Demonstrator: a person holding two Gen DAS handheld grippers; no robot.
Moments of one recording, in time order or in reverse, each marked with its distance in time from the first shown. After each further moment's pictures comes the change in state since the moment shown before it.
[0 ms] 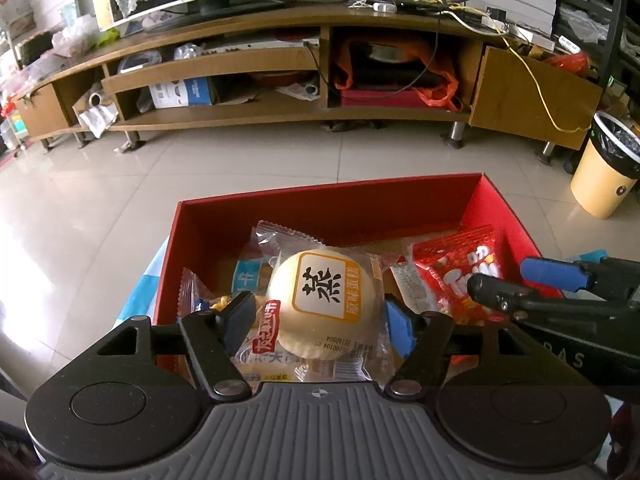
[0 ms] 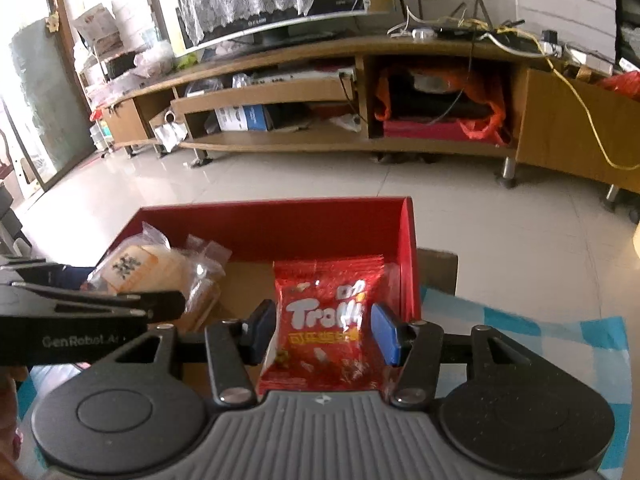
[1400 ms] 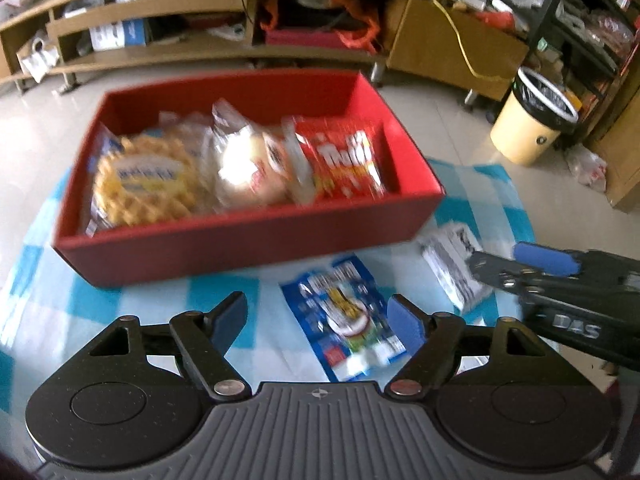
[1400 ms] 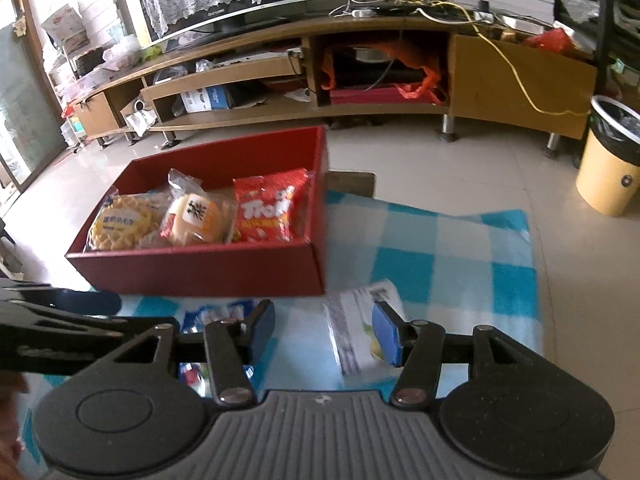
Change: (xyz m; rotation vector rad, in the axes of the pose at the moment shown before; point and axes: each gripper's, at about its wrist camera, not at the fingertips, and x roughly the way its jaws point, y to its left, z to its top) left arm -0.043 -0.044 -0.078 -0.009 0.163 -0.222; right arm -0.105 -0.032 -0.076 0.074 0.071 -0.091
